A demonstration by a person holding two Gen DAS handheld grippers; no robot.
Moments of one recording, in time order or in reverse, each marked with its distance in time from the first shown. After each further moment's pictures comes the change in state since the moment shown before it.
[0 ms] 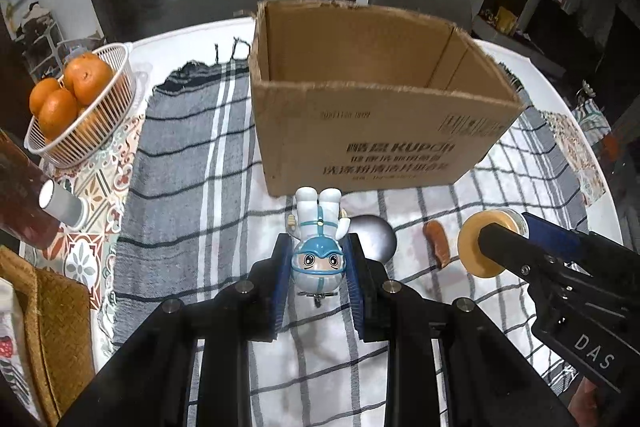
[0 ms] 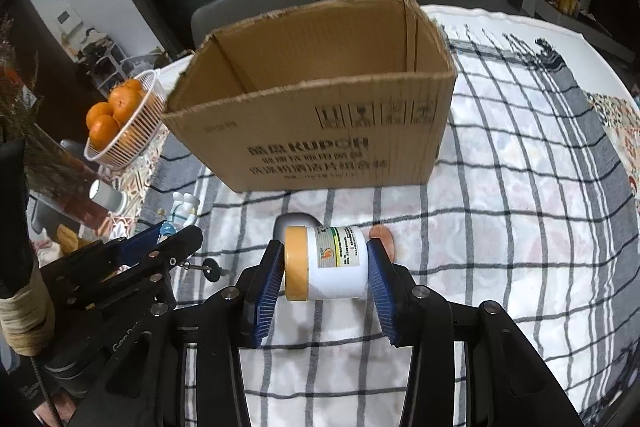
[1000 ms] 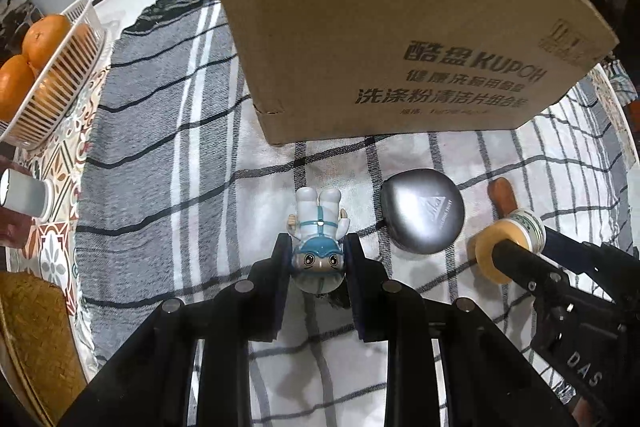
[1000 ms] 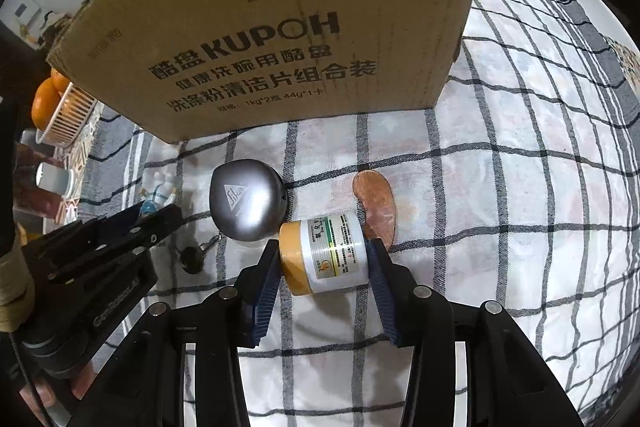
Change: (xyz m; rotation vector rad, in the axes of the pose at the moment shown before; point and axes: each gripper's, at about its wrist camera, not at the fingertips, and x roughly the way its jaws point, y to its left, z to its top) left arm 0.093 0.012 -0.012 0.035 0.219 0.047; right arm 0.089 -0.024 -0.019 0.078 0.213 -0.055
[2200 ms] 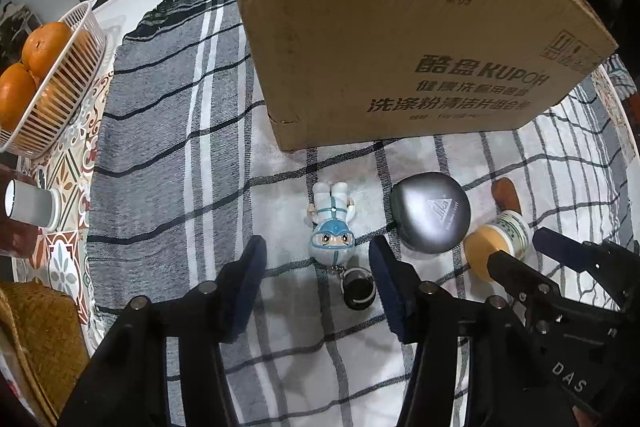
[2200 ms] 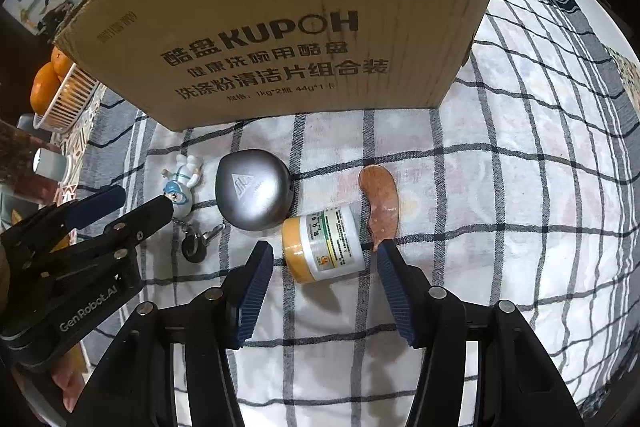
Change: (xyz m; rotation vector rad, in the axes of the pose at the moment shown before) left arm -0.001 0.003 0.010 0.022 0.022 0.006; right arm -0.002 0.014 0.001 -0.035 0.034 -0.037
